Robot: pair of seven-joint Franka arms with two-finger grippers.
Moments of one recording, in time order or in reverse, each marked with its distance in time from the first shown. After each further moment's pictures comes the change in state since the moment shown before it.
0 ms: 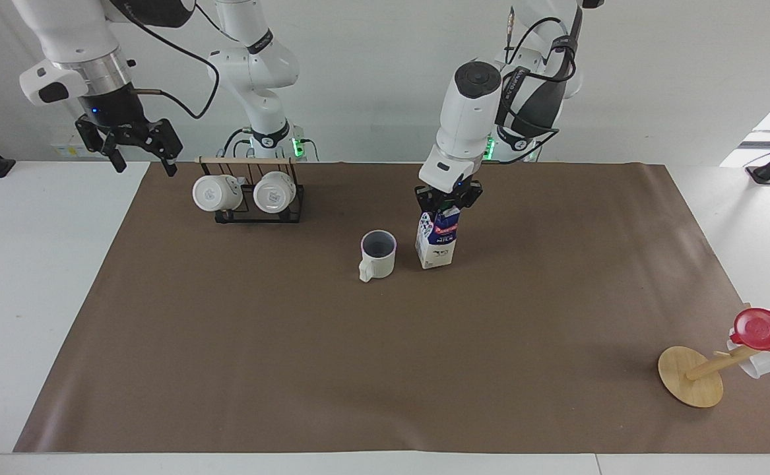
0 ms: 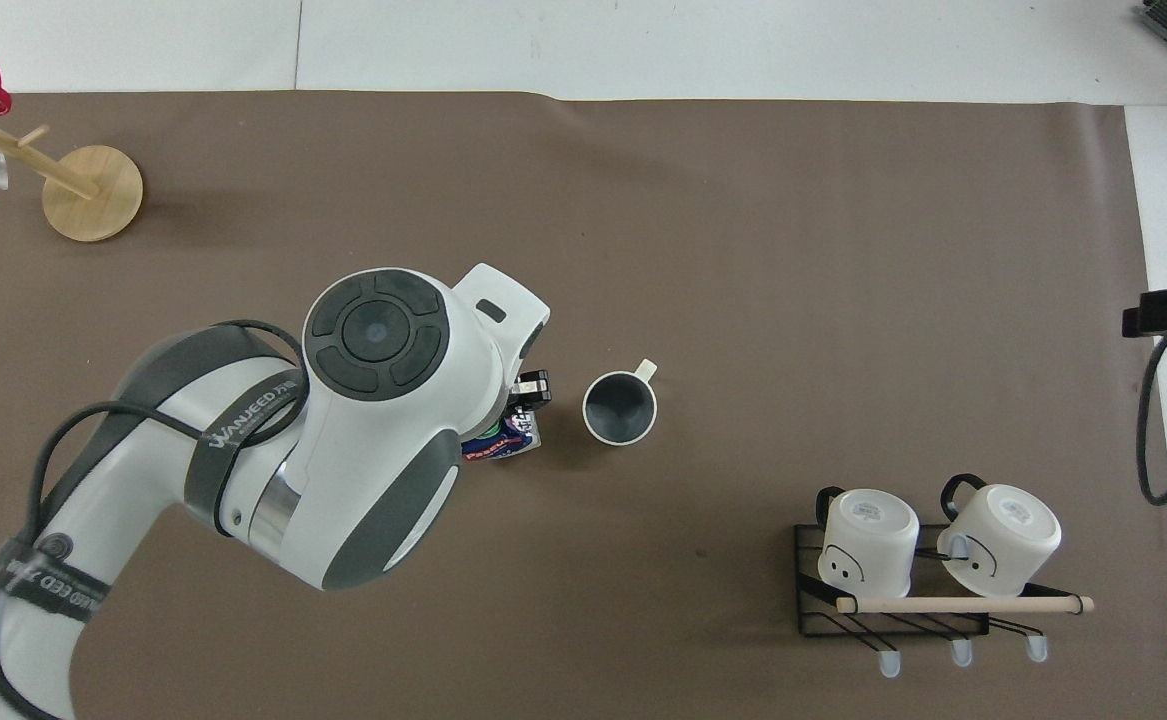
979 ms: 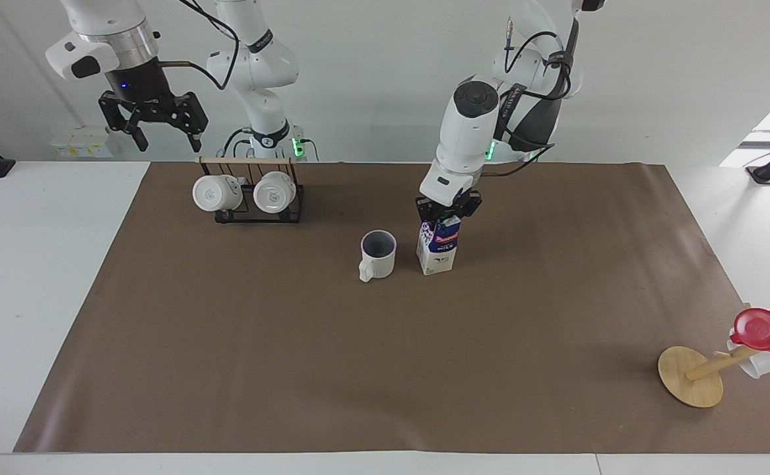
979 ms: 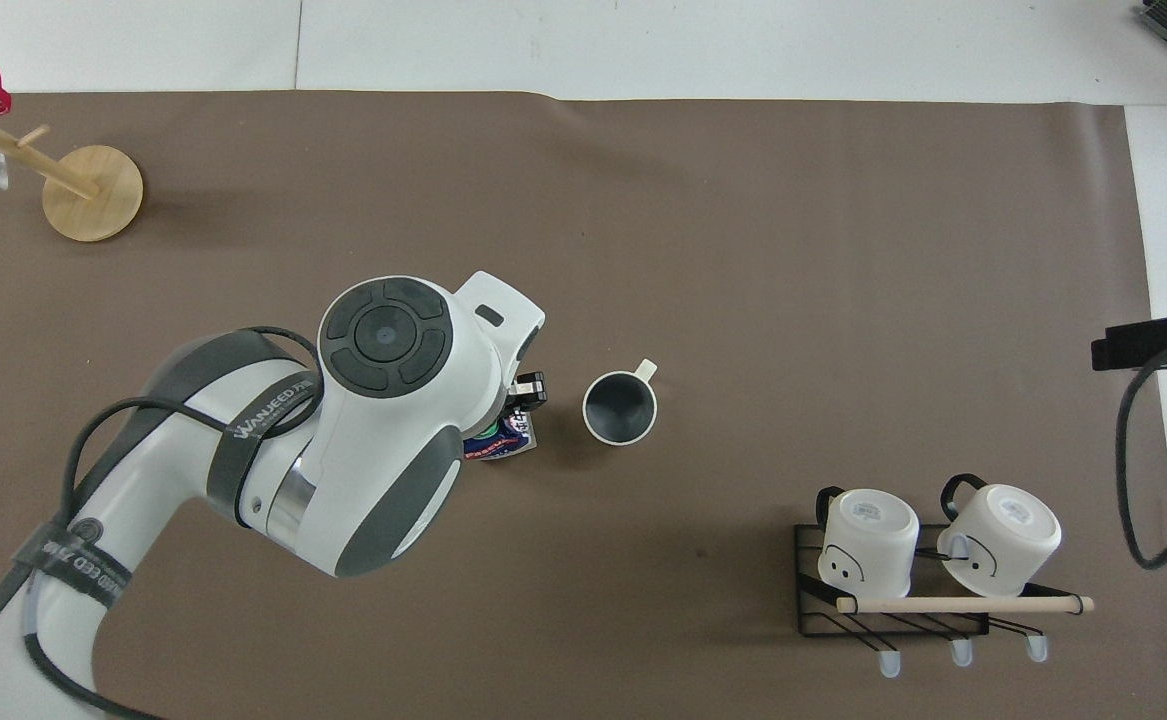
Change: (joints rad) left arm 0.000 0.014 0.007 -0.049 0.000 0.051 0.002; right arm 0.057 -0.019 0.016 0.011 -0.004 -0.088 0.000
